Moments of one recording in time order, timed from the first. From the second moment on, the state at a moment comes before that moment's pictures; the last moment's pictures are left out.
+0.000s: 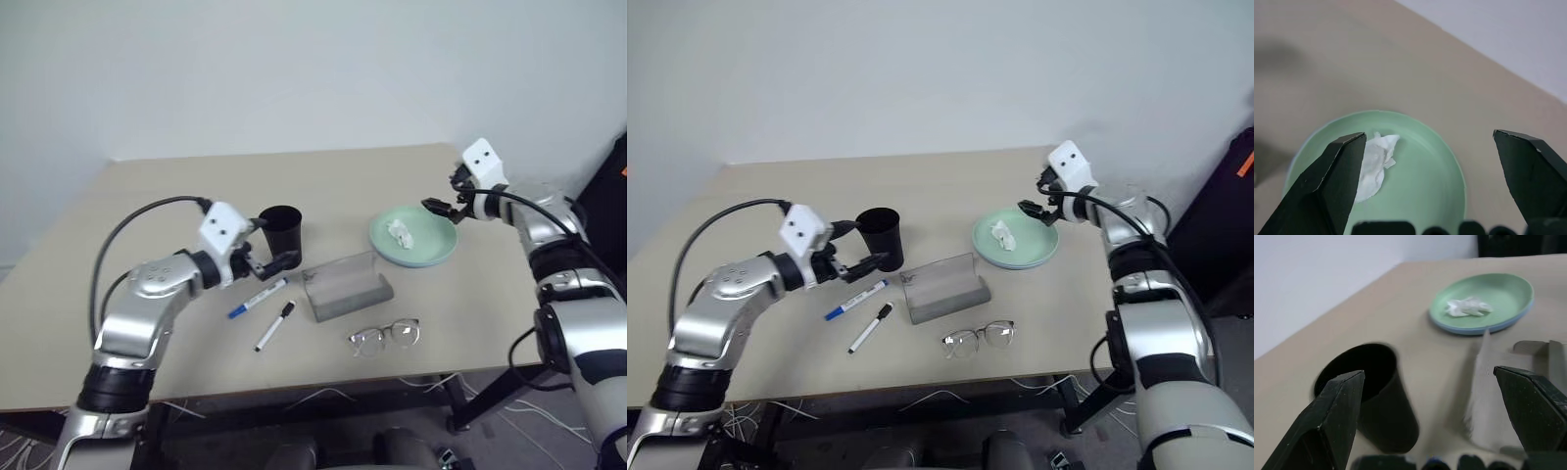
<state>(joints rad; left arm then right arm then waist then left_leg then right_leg) -0.38 0.62 -0.06 -0.18 -0.29 0.50 -0.70 -1.03 -0.56 0.09 0.91 -0.04 0.16 0.87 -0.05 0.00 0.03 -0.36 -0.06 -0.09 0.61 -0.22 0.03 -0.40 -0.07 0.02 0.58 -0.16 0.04</state>
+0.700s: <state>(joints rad) -0.89 0.48 -0.65 -0.11 -0.17 1.00 -0.87 -0.95 -0.77 0.06 0.60 0.13 0.30 1.35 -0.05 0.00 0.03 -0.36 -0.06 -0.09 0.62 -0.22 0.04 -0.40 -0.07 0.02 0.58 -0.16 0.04</state>
